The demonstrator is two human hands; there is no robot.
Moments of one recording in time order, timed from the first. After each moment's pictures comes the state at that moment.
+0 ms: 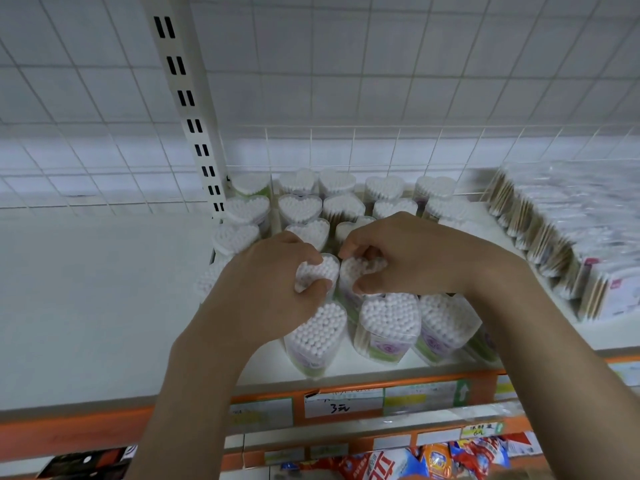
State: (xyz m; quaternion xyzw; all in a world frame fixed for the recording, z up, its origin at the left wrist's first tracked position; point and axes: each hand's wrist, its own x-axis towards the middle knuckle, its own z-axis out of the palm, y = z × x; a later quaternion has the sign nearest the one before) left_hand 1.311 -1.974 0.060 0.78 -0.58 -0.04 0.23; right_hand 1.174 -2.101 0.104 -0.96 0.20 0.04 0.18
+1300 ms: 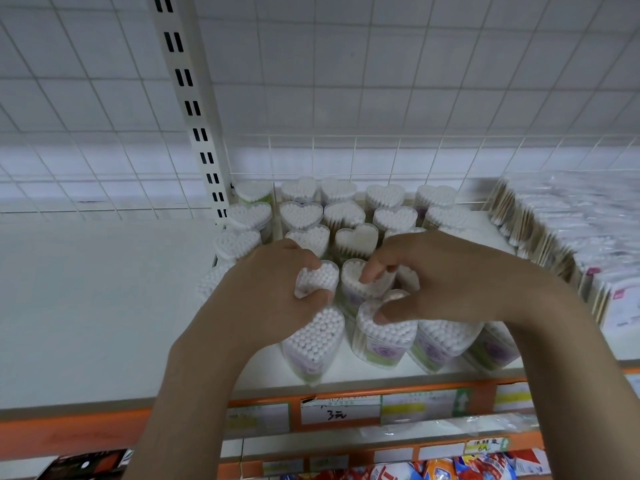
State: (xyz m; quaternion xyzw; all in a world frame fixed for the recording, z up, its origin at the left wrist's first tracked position) left_hand 1.309 -1.973 0.060 0.77 -0.59 -0.05 0.22; right_hand 1.140 -2.102 0.105 -0.96 0.19 0.04 0.20
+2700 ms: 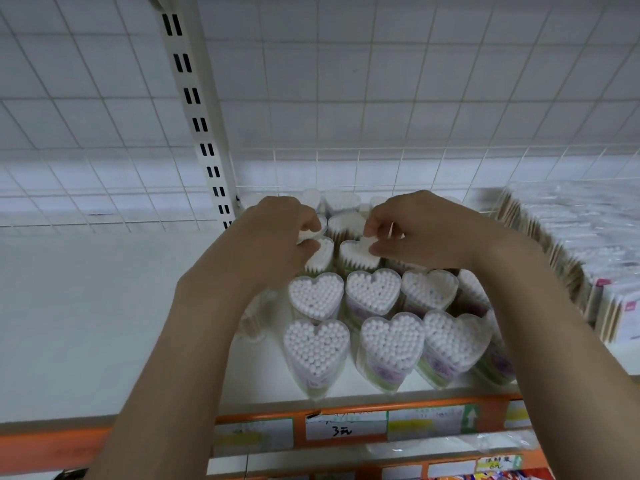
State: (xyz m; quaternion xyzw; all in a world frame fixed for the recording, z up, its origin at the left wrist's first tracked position) left_hand 1.340 -2.010 0.097 0.78 -0.60 -0.01 0.18; right_hand 1.179 -2.140 0.114 -0.97 0.22 -0.02 0.13
